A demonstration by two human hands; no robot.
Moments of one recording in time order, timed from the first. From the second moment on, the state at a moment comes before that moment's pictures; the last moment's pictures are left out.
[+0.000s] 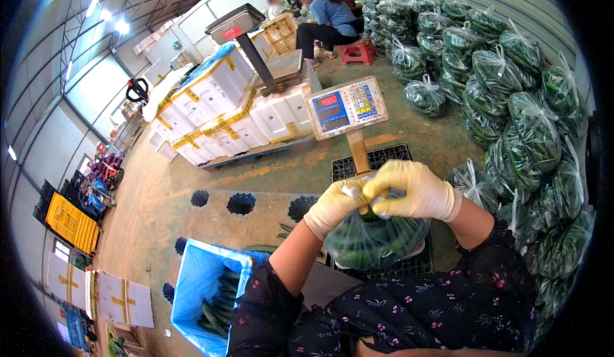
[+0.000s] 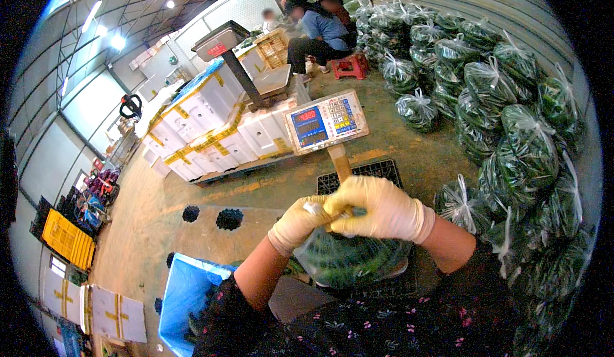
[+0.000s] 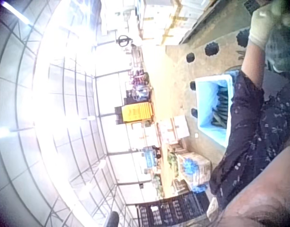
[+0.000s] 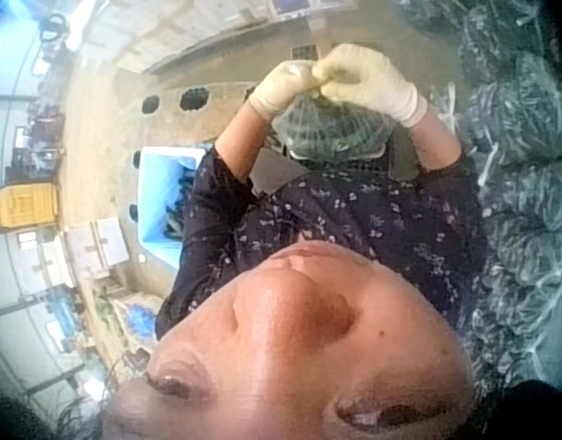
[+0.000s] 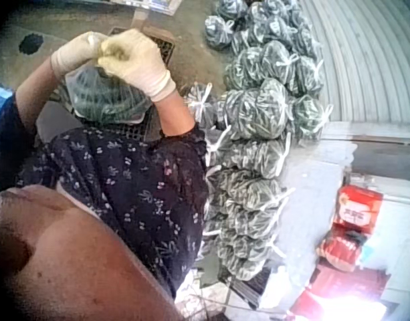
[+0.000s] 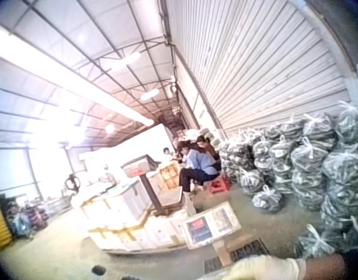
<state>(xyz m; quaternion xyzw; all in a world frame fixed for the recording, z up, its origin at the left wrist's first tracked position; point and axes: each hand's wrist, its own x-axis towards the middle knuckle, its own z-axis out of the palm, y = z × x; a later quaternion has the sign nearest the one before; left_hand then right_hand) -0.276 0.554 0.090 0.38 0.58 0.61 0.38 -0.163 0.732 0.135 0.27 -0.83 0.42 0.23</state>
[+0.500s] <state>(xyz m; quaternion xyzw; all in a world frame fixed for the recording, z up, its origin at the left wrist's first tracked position) -0.265 0.567 0.111 0.57 0.72 0.10 -0.37 -0.252 0.730 0.061 0.12 -0.59 0.80 -0.06</state>
